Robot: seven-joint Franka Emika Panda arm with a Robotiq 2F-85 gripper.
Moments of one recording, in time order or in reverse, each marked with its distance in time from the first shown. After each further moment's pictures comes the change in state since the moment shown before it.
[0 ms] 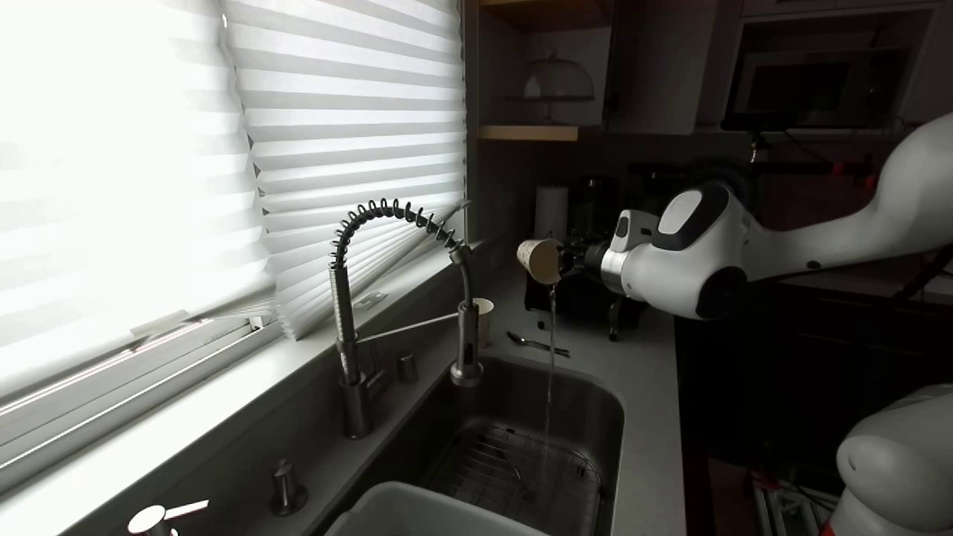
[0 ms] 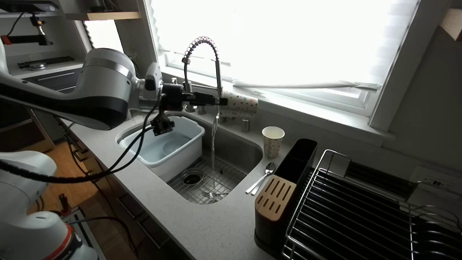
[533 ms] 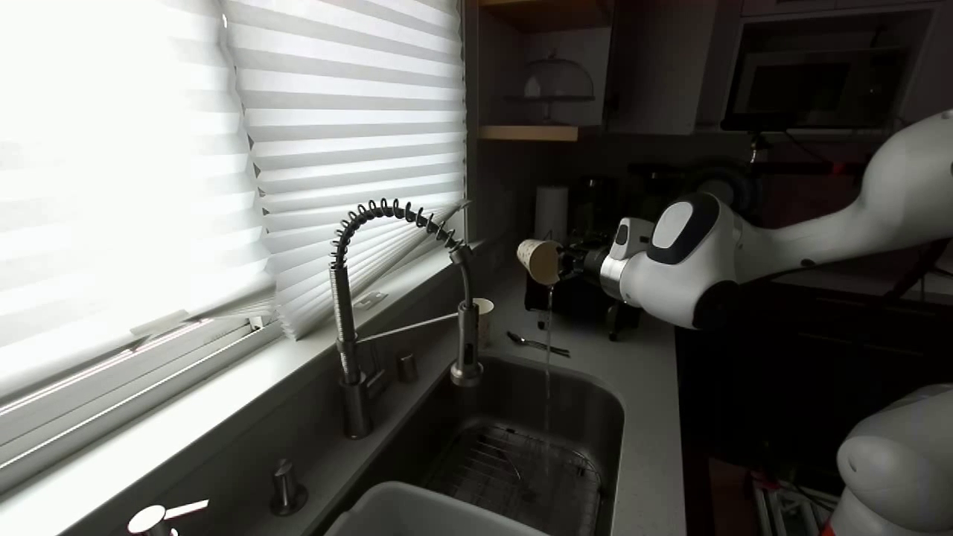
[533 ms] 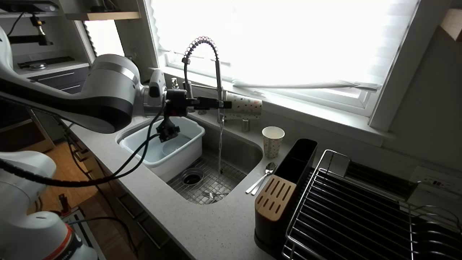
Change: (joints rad) arm 0.008 0.040 -0.001 -0.006 -0.131 -0.074 0.119
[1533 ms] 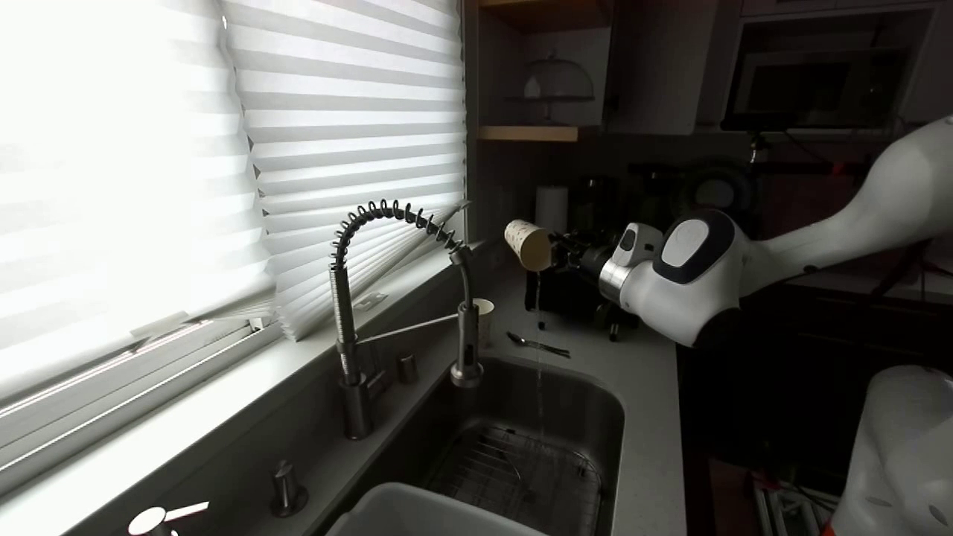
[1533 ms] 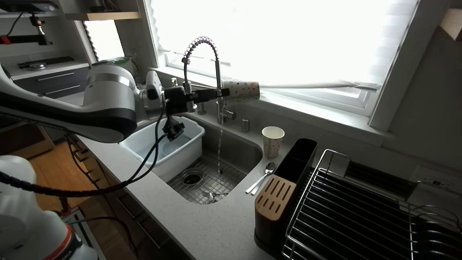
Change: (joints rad) arm 0.543 0.022 -0.432 -0.072 -0.187 -0.326 0.021
